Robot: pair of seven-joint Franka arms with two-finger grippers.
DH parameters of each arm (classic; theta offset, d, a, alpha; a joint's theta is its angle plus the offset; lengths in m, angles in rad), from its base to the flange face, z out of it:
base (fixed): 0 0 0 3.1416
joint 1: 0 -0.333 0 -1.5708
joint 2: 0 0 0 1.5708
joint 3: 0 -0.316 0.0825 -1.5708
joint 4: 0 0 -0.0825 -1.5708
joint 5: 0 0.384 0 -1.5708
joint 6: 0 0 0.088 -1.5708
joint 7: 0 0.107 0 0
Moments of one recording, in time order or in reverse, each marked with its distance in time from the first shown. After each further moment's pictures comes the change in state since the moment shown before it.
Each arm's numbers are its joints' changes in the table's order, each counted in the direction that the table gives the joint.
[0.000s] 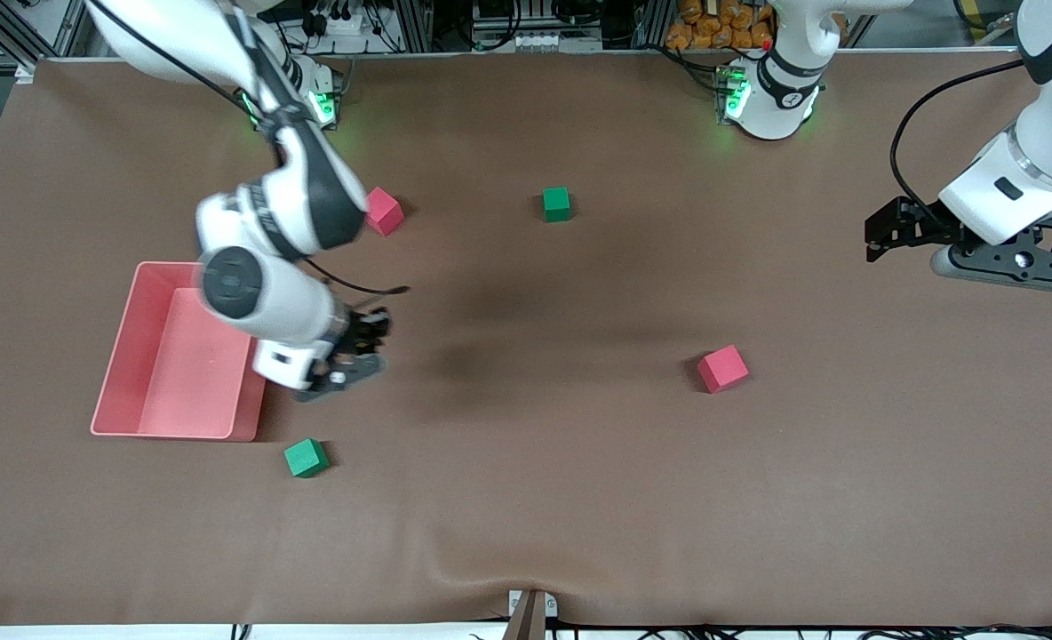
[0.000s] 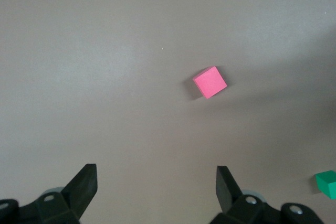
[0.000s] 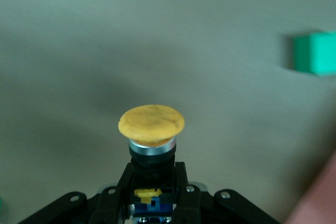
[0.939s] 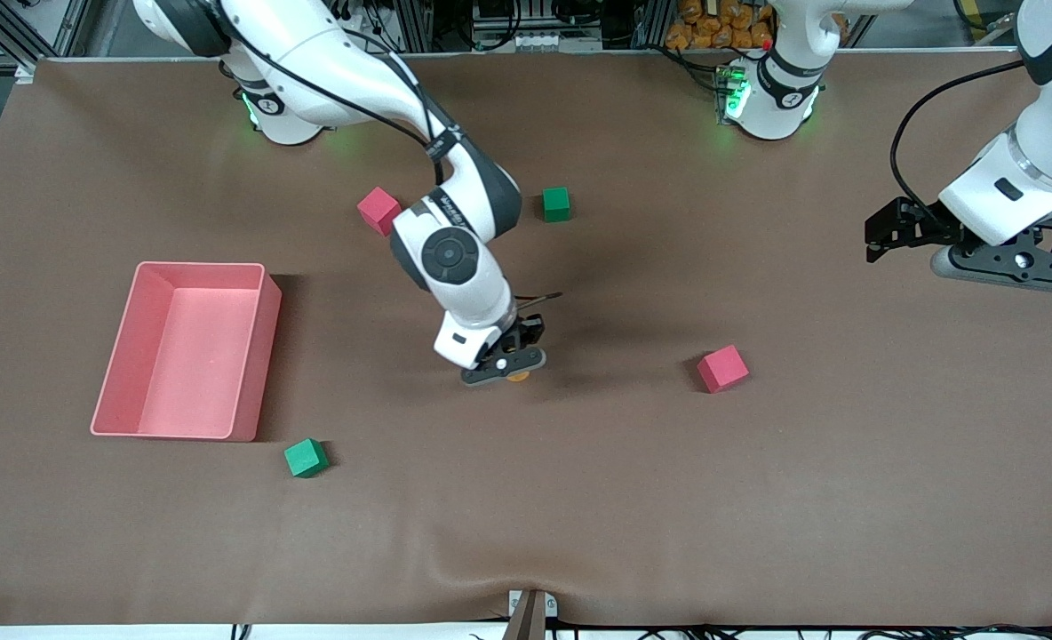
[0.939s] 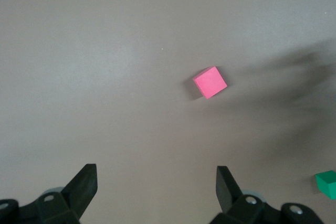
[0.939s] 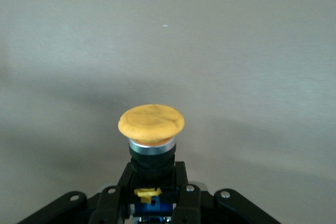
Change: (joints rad) left arm 0.000 -0.001 0.000 0.001 0.000 0.000 0.000; right arm -0.262 -0.268 0.002 0.171 0.000 -0.311 0.394
